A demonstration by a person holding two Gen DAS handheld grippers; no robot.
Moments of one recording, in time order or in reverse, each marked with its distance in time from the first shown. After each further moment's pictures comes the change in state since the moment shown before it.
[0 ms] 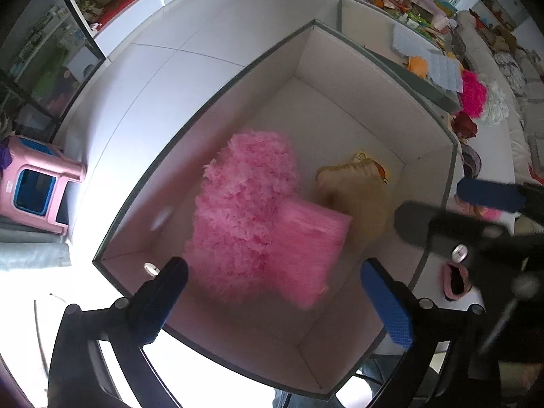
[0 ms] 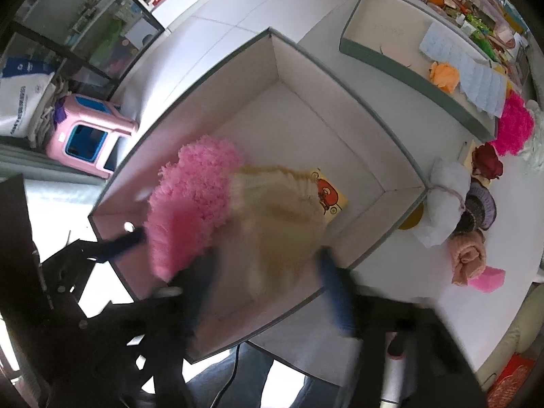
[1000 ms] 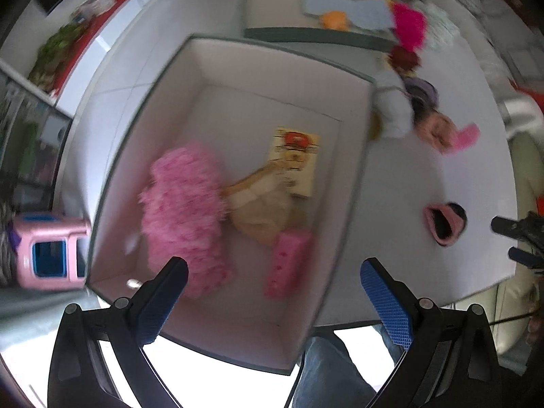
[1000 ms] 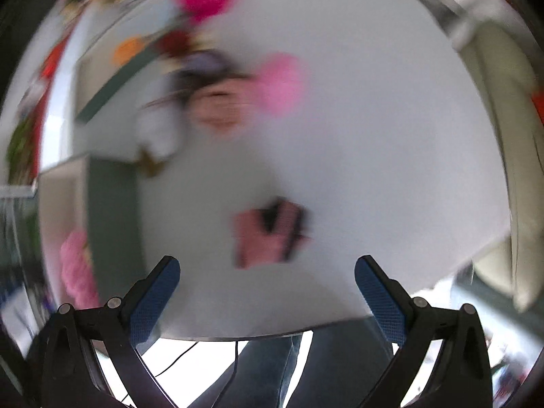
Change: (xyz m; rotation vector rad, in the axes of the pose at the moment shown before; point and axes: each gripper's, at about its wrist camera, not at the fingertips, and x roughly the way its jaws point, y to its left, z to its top) left arm -0.015 -0.091 -0.017 0.341 0.039 0.054; right arm -0.016 -0.218 -0.197 0.944 -0.074 -0.039
